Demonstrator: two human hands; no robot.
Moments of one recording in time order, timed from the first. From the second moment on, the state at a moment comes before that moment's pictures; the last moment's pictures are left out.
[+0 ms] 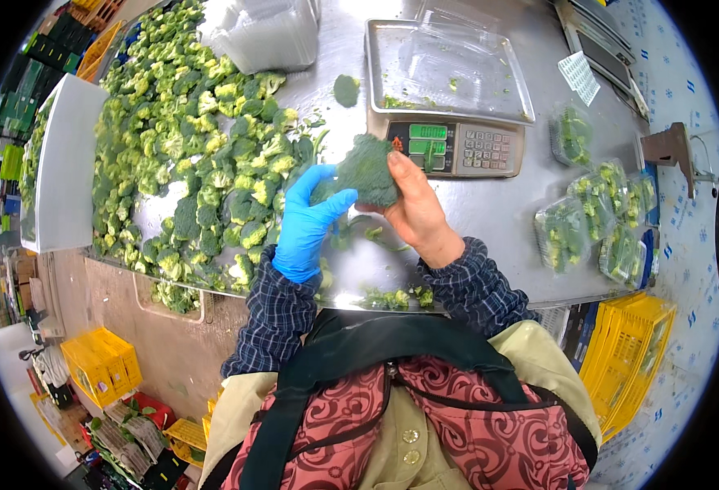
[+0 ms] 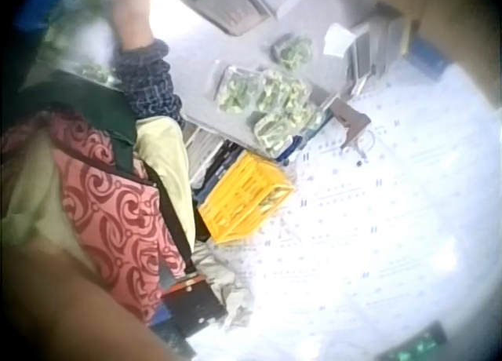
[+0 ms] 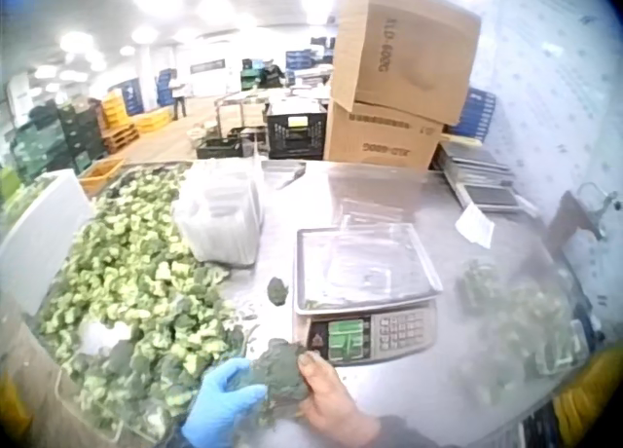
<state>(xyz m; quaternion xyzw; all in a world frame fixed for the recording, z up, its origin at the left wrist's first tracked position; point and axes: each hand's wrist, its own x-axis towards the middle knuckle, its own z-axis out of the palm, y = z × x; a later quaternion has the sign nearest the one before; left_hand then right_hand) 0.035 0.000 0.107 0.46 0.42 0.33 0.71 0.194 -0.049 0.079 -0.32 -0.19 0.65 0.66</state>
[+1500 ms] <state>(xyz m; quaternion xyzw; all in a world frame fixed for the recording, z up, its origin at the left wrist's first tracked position) -0.244 0.141 -0.034 0.60 0.77 0.14 0.16 0.239 0.021 0.102 -0.59 -0.70 0.18 0.37</state>
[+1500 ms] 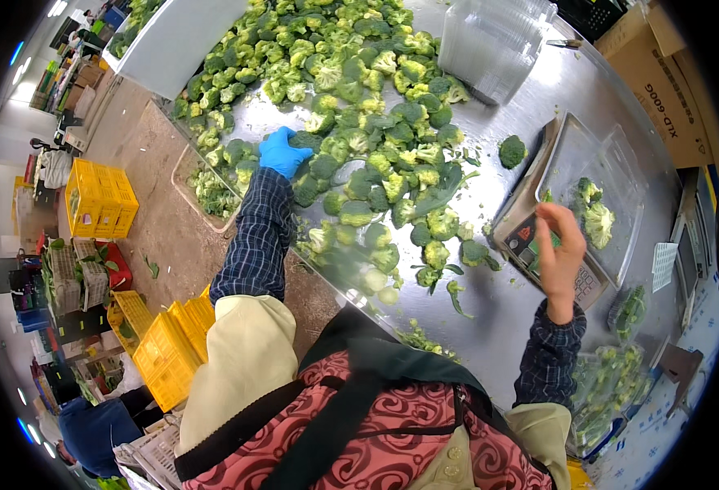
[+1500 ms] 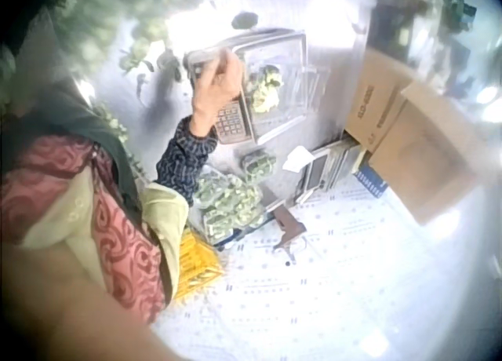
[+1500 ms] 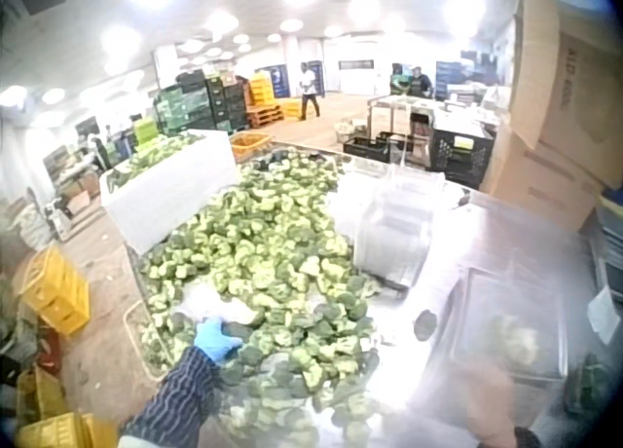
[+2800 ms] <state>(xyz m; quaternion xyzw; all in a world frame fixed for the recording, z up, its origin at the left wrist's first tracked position) 0.000 0.024 0.084 0.54 0.42 0.45 0.58 0.163 0.010 0.082 -0.57 -0.59 0.34 0.46</state>
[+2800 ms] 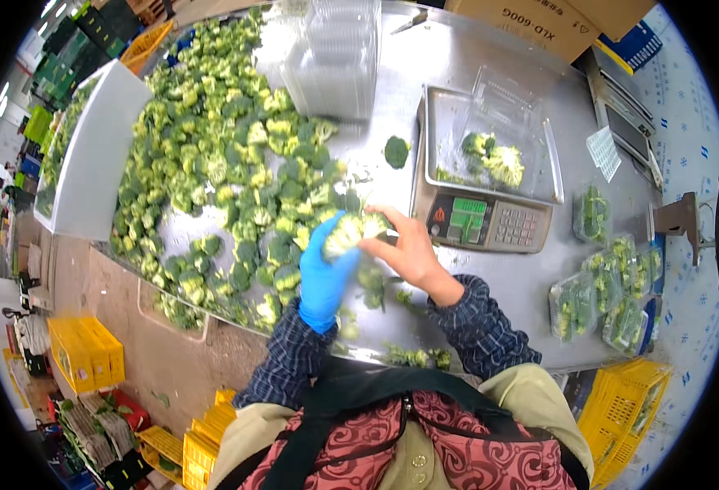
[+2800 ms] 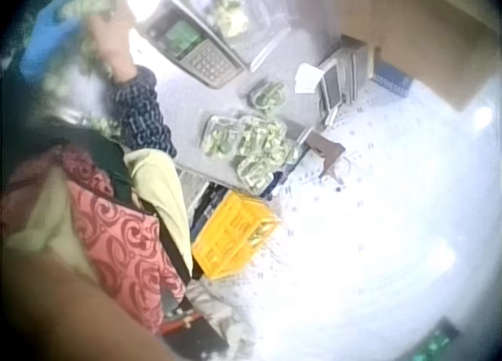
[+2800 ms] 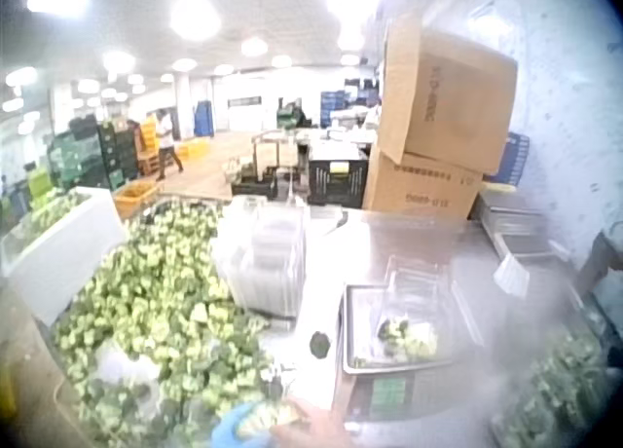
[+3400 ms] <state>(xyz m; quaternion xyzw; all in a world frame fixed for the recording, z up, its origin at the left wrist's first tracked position) 0.140 0.071 0.123 0.66 0.32 0.47 0.48 0.272 -0.013 0.122 -0.68 -0.45 0.12 0.56</state>
